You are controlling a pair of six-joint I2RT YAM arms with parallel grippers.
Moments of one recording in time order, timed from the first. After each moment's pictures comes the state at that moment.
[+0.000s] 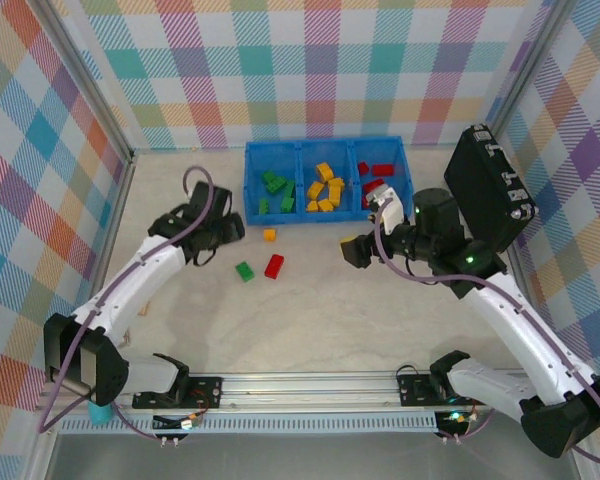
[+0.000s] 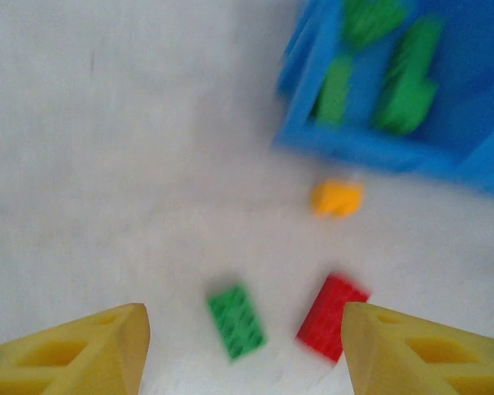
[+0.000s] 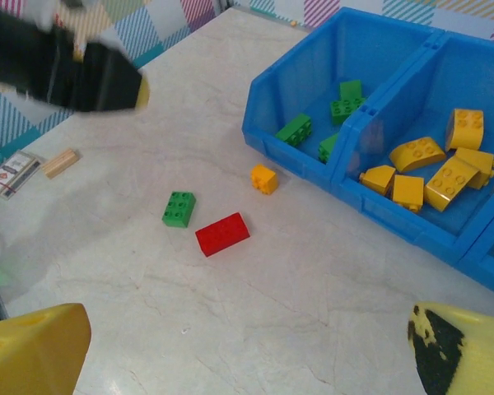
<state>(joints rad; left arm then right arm) -0.39 1.31 1.09 -0.77 -0.19 -0.63 0.51 0.99 1.05 -0.58 -0.36 -0.02</state>
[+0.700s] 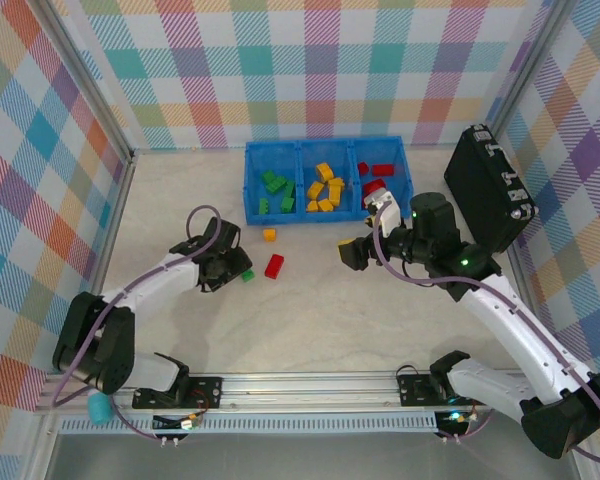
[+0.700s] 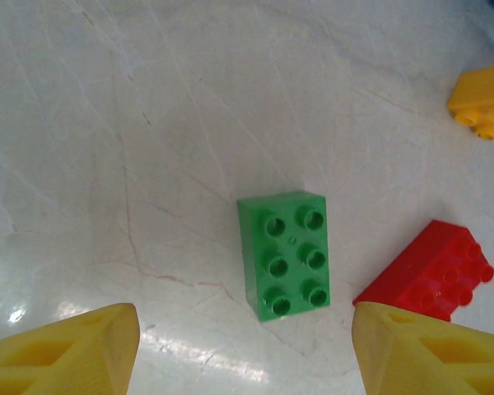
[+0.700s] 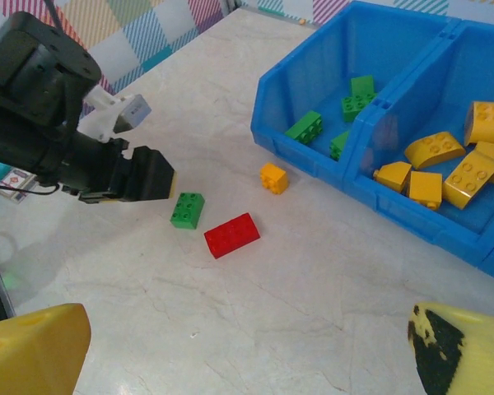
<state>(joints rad) -0.40 1.39 0.81 -0.54 -0.08 -0.96 0.51 1.00 1.01 -0.52 -0.39 0.01</state>
